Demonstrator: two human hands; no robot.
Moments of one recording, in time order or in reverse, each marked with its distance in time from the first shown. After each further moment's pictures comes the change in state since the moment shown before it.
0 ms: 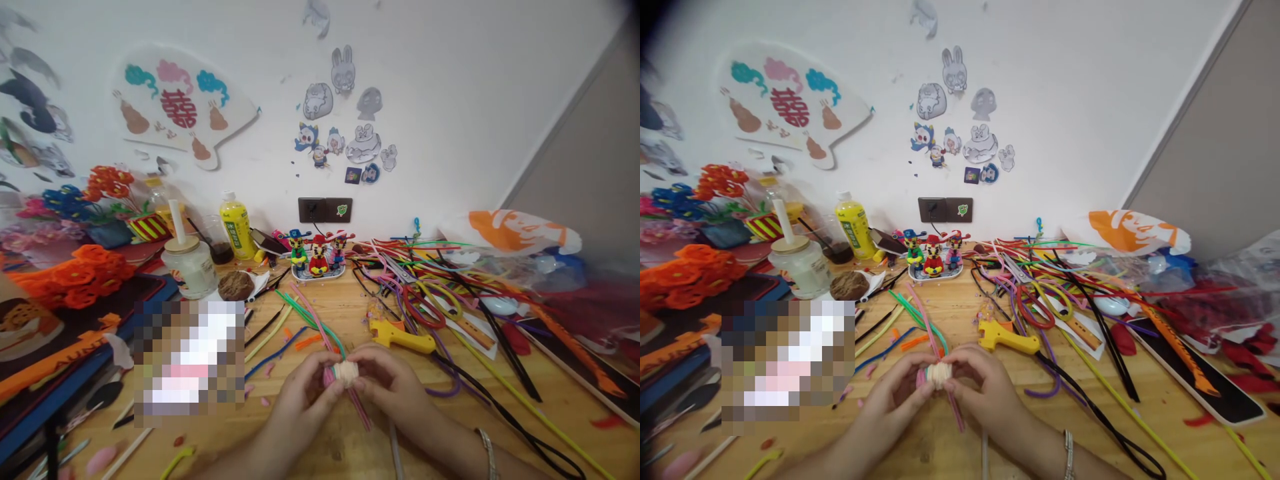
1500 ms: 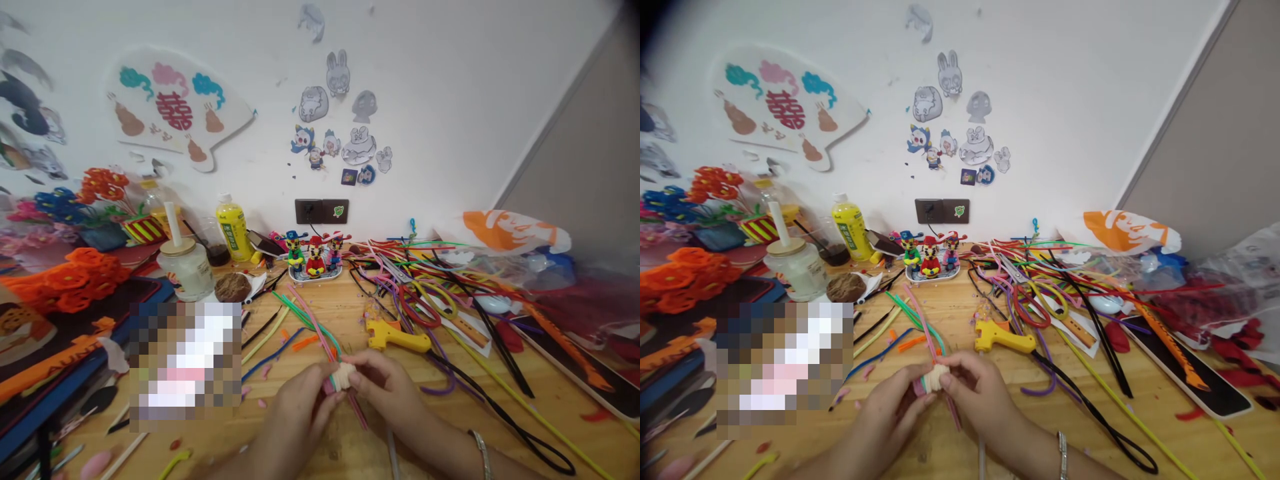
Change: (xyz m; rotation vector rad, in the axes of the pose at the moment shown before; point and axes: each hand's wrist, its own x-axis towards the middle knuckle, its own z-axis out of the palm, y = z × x) left_hand -0.007 0.002 -0.003 0.517 -0.037 0.137; right_hand -0.004 -0.001 0.009 0.075 0.075 0.119
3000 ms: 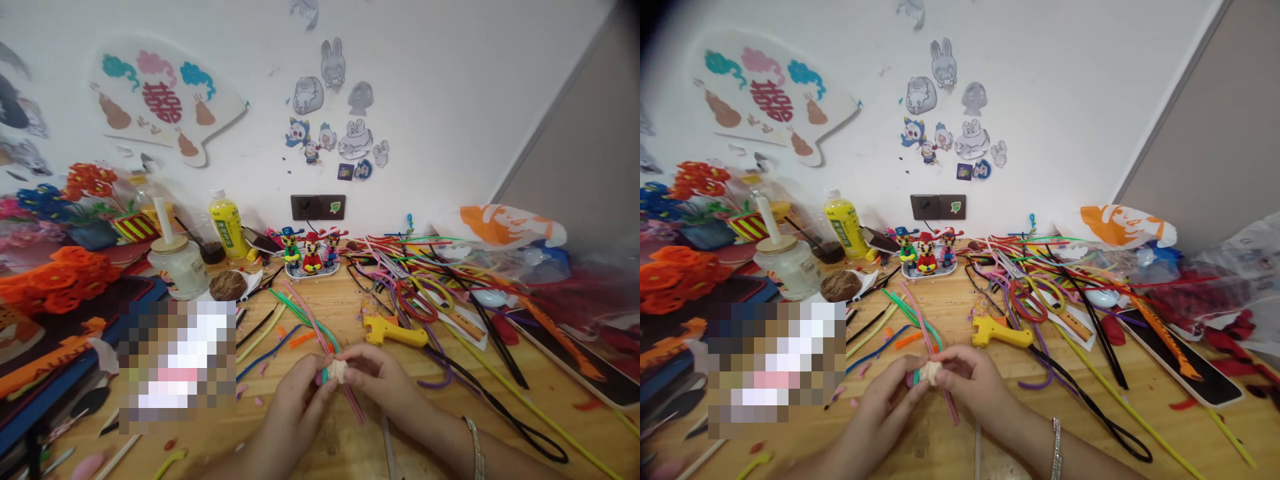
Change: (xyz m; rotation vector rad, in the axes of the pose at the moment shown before) left_hand 0.006 0.004 0.000 -0.214 0.001 -0.085; right_hand 0.008 0.008 -0.002 0.308 -0.122 0.116
